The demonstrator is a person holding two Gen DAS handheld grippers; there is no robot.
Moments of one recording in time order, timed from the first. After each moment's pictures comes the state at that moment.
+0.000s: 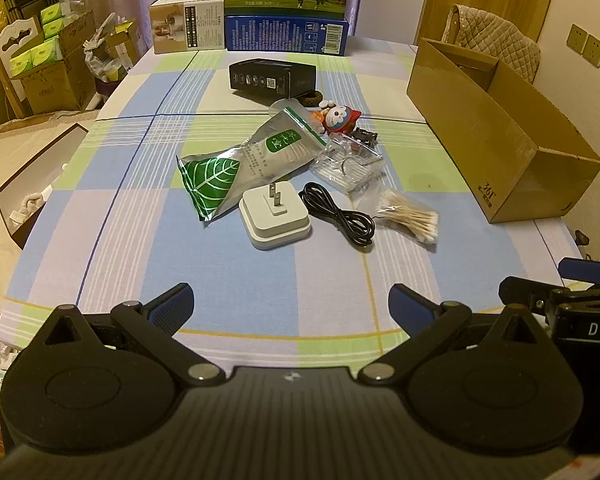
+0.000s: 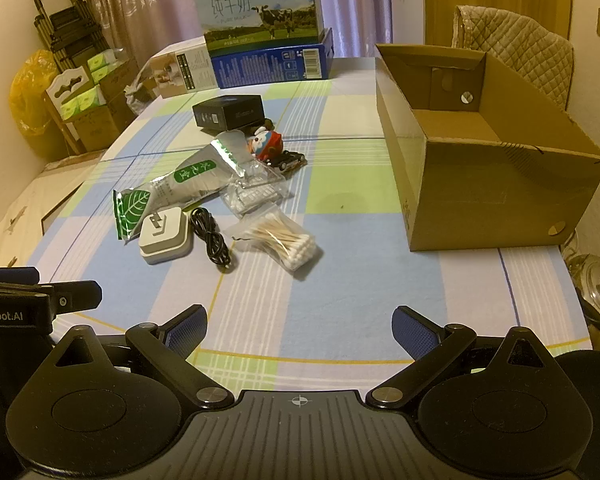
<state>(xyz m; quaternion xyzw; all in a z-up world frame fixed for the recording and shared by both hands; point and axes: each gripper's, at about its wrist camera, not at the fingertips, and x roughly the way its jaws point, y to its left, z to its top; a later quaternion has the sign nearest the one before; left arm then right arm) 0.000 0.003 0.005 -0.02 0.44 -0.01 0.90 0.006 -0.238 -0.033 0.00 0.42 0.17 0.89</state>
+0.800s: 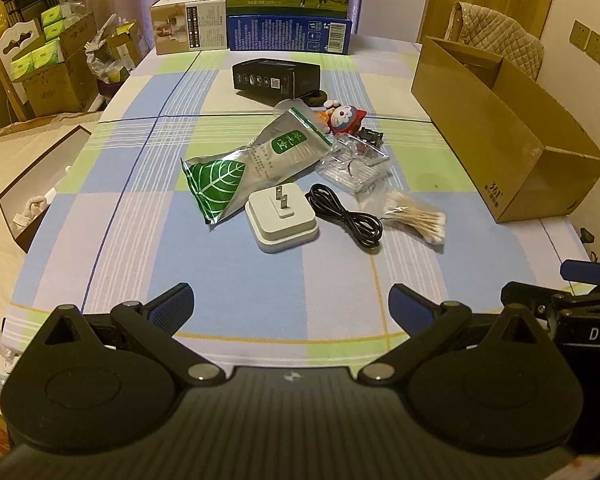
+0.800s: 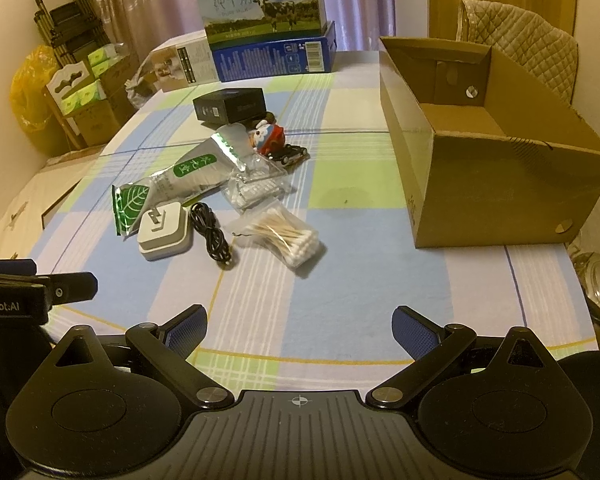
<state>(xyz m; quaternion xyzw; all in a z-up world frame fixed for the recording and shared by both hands) 0.005 0.009 0.003 -0.02 0.44 -0.01 0.90 0.013 -0.235 -0.040 0.00 0.43 0.17 0.88</state>
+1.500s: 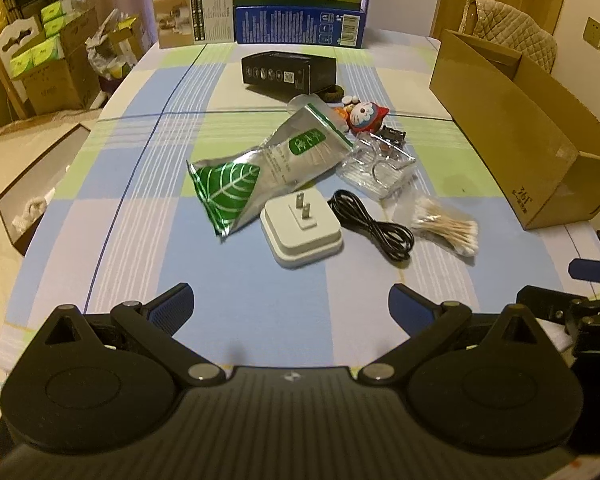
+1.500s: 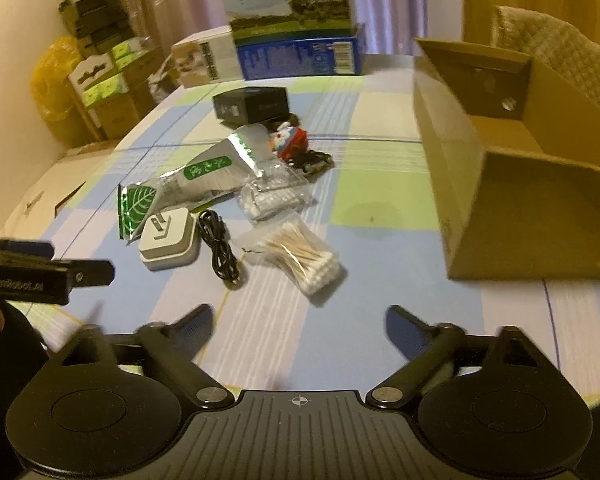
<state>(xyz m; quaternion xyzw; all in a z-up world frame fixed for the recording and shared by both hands) 0.037 0.022 -0.017 -0.01 0.45 0.00 0.90 0.050 -0.223 -0.063 -0.02 0.42 0.23 0.88</state>
